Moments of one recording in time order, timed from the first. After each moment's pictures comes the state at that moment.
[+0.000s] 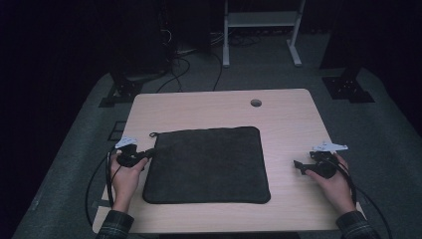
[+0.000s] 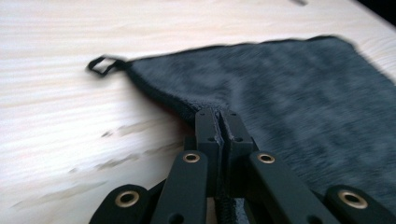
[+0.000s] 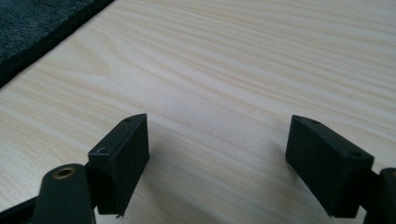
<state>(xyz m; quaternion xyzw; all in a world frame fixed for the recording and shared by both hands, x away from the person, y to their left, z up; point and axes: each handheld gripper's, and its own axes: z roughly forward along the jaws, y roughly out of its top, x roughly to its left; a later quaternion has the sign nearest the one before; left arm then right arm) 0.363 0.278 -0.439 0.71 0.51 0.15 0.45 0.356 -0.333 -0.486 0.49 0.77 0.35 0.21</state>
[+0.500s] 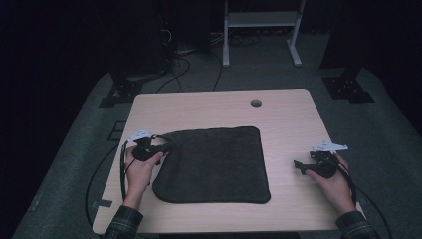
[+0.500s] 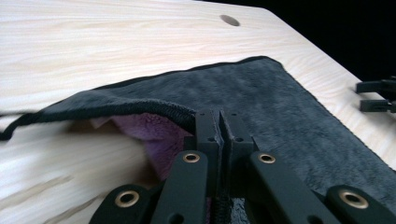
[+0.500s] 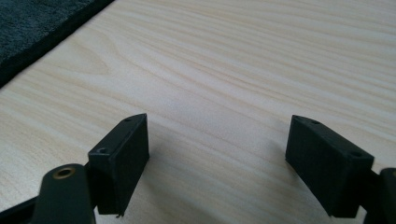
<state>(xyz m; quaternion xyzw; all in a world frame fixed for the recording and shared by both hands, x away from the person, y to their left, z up) 0.376 0.231 -0.426 0.72 0.45 0.10 0.51 0.356 -0.333 -0.486 0.49 0.77 0.35 0.21</state>
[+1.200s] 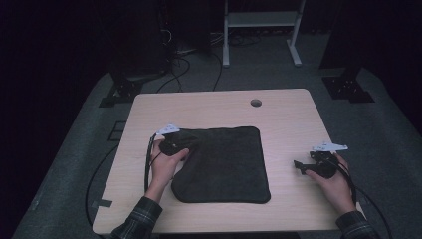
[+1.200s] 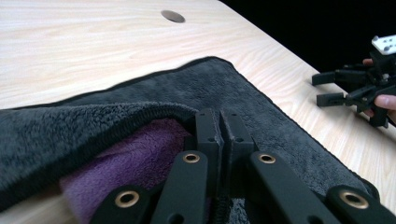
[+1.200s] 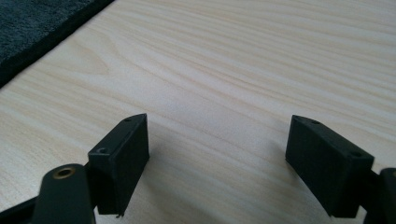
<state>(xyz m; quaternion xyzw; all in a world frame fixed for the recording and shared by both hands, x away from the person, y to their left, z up) 0.394 0.160 -0.426 0.75 0.39 0.05 0.53 0.356 -0.333 -0.486 0.49 0.77 0.35 0.21</state>
